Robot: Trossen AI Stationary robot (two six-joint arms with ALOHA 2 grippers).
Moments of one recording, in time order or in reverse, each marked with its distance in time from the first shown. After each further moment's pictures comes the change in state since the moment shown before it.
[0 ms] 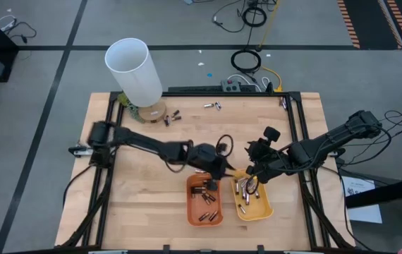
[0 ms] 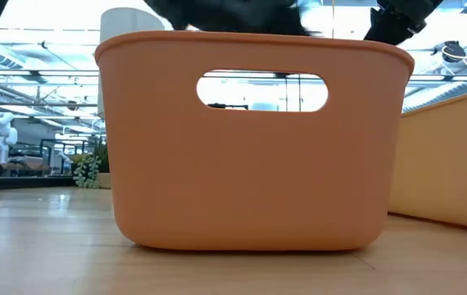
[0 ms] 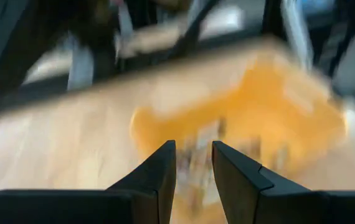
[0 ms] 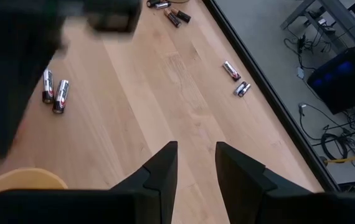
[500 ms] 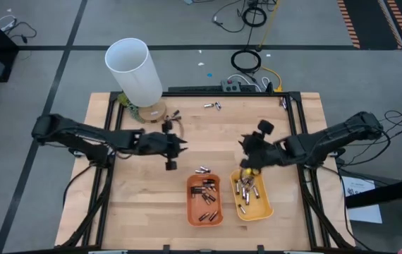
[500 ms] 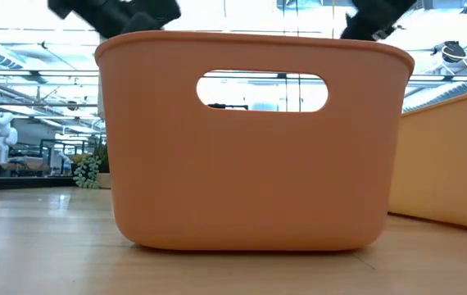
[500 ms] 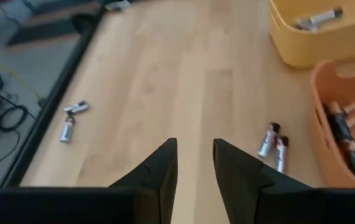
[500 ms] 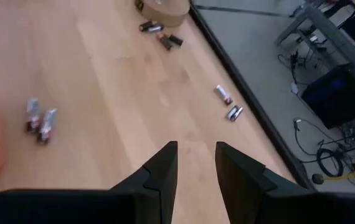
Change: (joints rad) left arm 0.043 -0.665 -0.559 -0.264 -0.407 -0.108; right arm -0.125 0.000 0.000 0.180 -0.018 -0.218
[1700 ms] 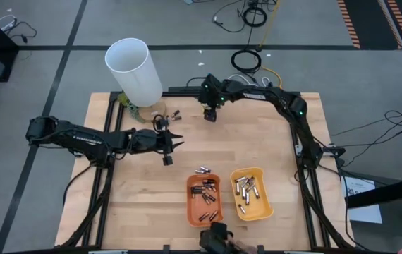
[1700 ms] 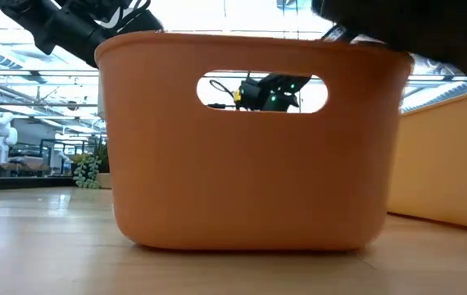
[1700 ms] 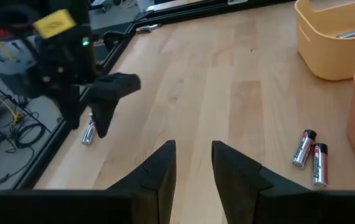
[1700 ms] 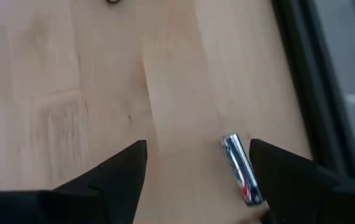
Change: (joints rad) left arm 0.076 -0.090 -0.255 0.334 0.007 0.063; right arm -0.864 0.936 0.639 0.215 -0.924 -0.734
